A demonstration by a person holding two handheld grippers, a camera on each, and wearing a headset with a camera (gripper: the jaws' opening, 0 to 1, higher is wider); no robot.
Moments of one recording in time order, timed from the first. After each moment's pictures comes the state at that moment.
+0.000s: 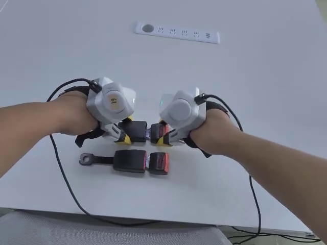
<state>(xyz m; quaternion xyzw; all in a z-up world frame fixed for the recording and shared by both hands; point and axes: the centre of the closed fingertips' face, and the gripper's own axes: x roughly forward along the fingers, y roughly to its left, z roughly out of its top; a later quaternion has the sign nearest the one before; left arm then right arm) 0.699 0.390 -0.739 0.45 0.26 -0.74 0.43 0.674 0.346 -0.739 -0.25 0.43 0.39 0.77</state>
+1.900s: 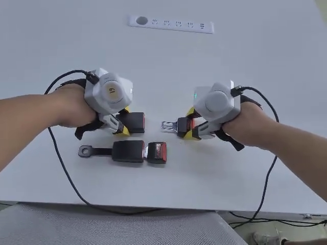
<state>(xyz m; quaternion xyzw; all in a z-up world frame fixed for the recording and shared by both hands) 0.698 0.390 -0.739 0.45 0.27 -0.73 0.43 0.621 0.277 -0.738 -0.24 0.45 0.37 0.78</state>
